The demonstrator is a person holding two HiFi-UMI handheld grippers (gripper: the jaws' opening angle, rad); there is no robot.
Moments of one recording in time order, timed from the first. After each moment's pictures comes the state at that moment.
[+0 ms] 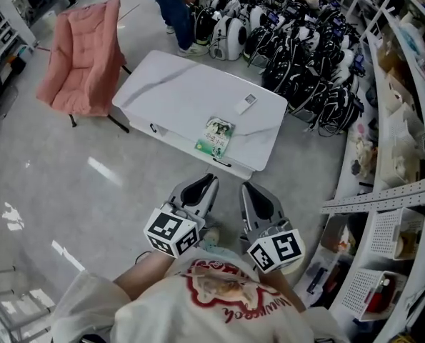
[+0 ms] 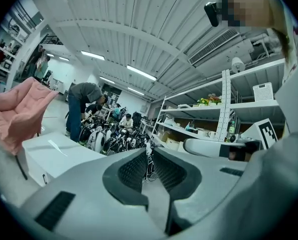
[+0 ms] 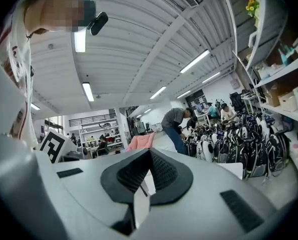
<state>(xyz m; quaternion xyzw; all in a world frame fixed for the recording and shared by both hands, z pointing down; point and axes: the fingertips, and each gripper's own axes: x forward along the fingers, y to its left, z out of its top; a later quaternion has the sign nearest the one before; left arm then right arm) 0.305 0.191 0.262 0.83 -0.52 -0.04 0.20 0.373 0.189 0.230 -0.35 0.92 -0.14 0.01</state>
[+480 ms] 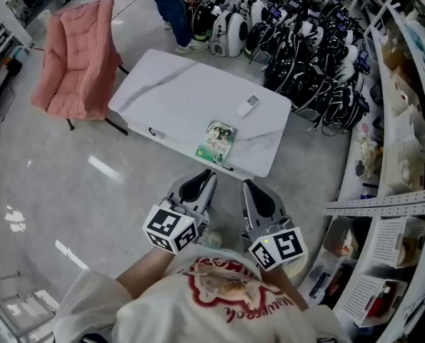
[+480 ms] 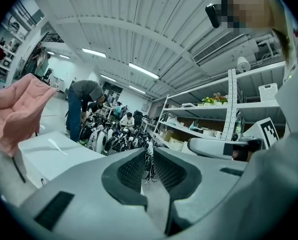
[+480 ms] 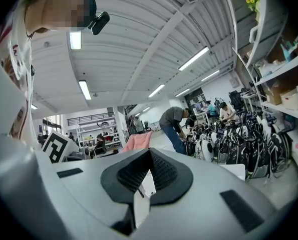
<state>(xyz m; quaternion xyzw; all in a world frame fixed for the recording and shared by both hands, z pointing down) 0.278 0.126 0.285 0.83 -0.52 -0.04 0.21 0.354 0.127 0.249 -0.36 0.92 -0.15 0.00</state>
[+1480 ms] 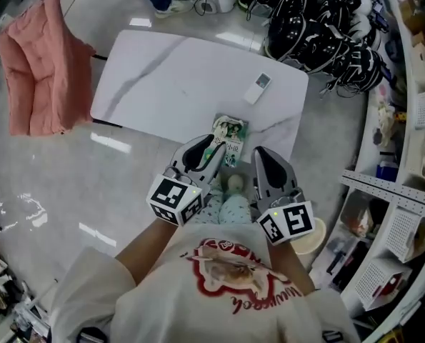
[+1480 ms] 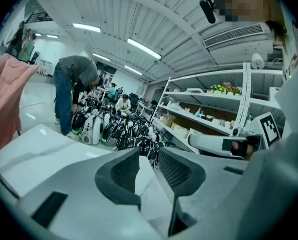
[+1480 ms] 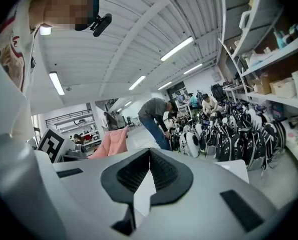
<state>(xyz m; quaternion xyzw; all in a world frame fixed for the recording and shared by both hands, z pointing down) 0.201 -0.103 0.367 0.85 -0.45 0.04 0.26 0.281 -0.100 0.328 -0.44 0.87 -0.20 -0.03</state>
